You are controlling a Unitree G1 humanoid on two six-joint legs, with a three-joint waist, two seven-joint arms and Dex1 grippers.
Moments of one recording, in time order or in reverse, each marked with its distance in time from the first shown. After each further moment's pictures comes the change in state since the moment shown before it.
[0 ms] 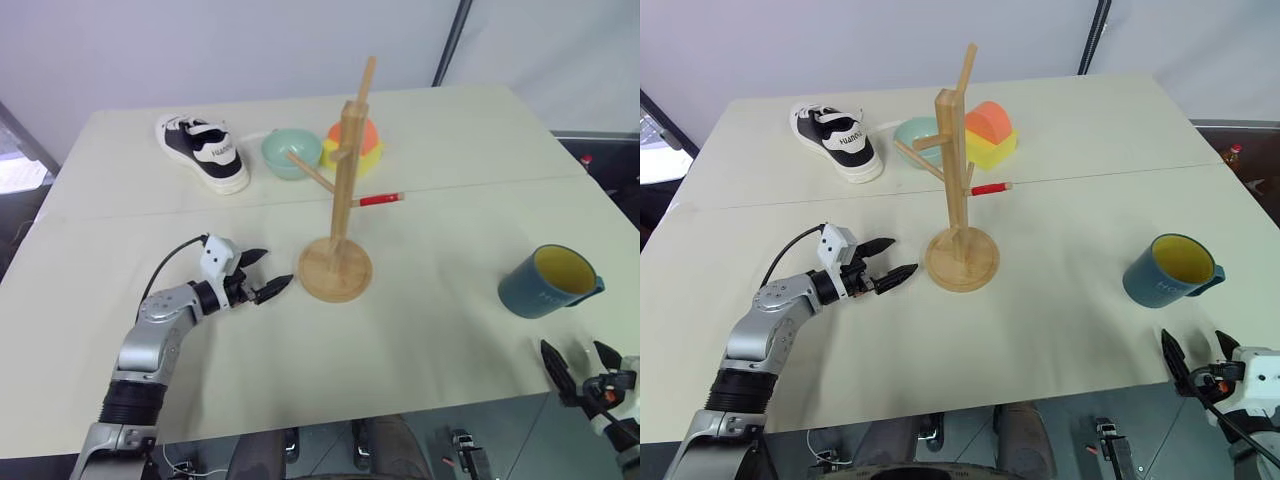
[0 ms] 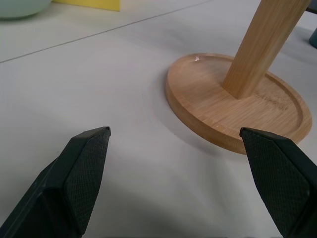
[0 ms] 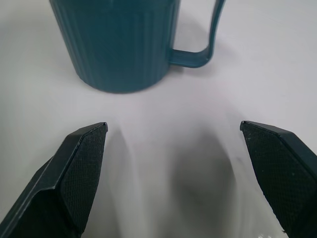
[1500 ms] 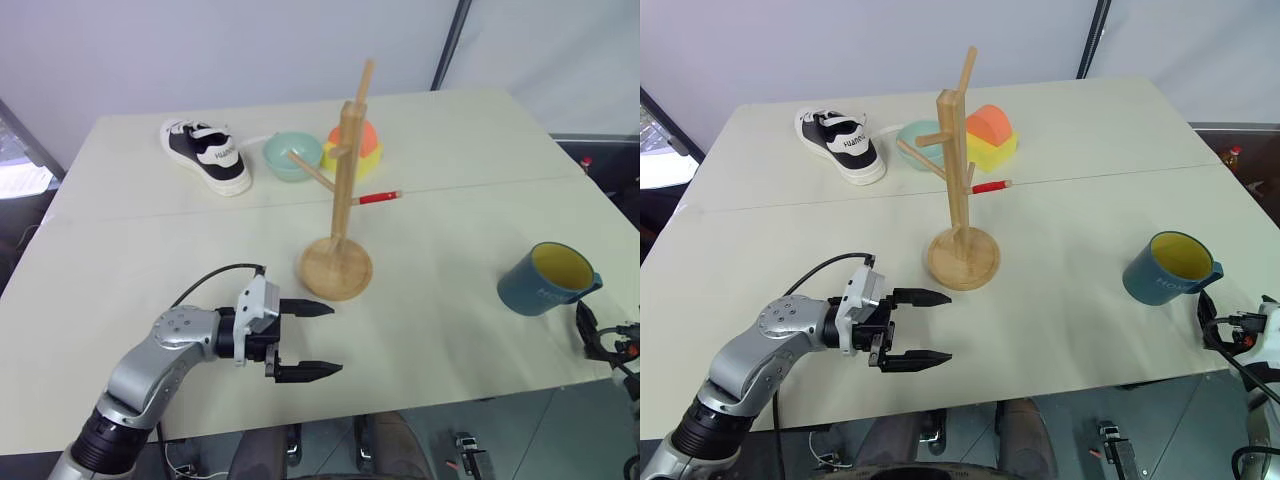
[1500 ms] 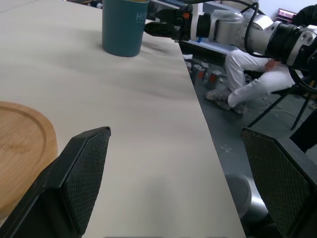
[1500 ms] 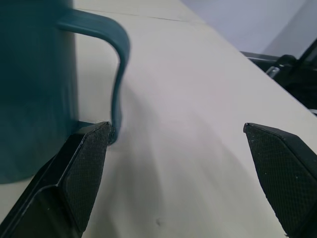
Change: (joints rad) left arm 0.132 0.150 -0.210 -0.468 -0.187 0.149 -0.254; right arm -0.234 -0.108 -0.040 0.138 -0.104 0.008 -0.179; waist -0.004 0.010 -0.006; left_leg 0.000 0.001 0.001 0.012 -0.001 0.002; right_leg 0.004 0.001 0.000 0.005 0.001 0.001
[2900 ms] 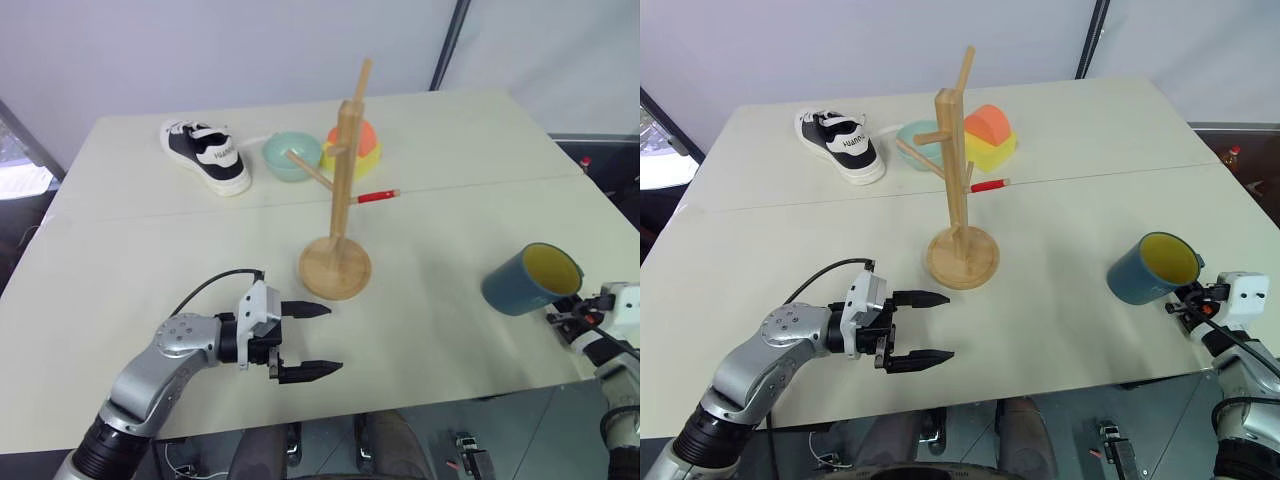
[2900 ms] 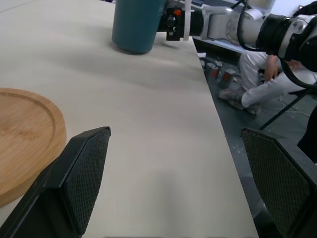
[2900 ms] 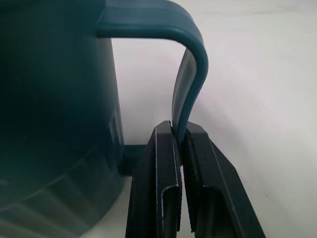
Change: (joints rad) left arm 0.039 -0.009 -0.017 0.012 0.035 -0.062 0.066; right arm -0.183 -0.097 0.138 0.134 0.055 0.032 0.294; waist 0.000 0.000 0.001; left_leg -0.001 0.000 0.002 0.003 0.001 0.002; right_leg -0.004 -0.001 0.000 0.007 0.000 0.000
